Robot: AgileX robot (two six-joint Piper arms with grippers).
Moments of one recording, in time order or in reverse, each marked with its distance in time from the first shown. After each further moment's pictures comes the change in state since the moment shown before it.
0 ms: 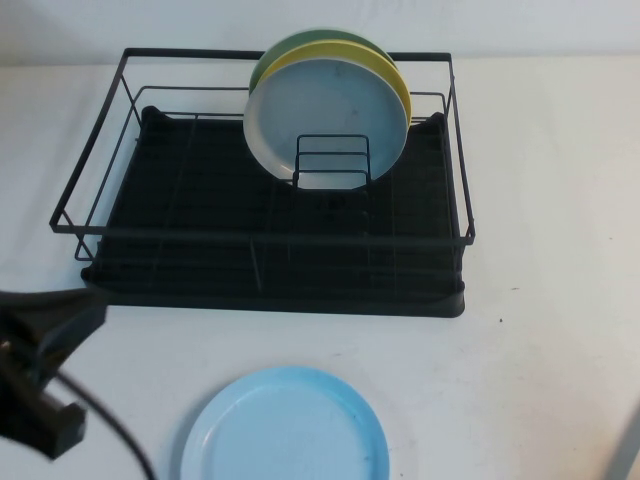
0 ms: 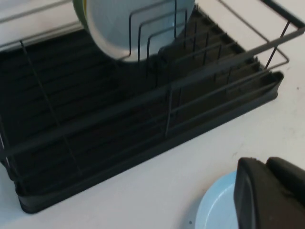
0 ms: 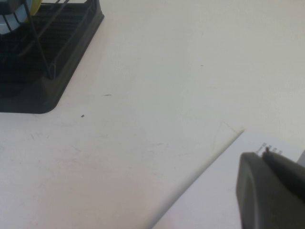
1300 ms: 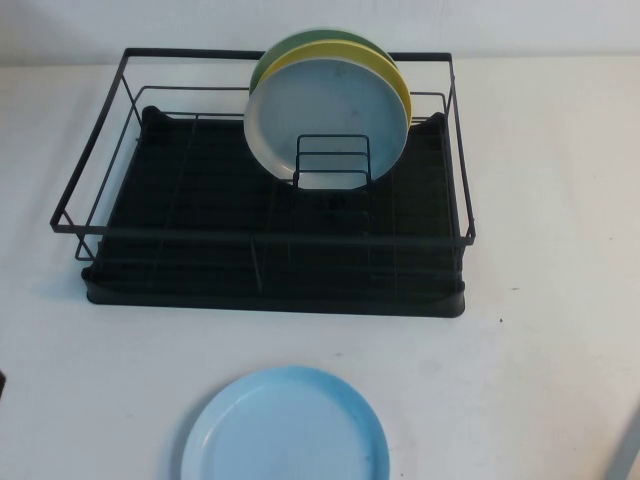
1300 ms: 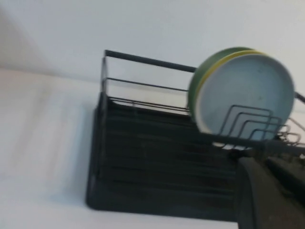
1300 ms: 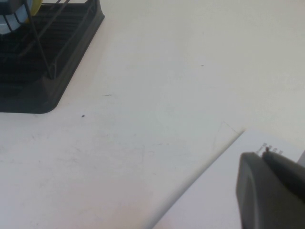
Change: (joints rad) right arm 0.000 0.000 0.000 0.000 0.000 0.000; left arm 0.017 -0.532 0.562 0.390 -0.576 -0.708
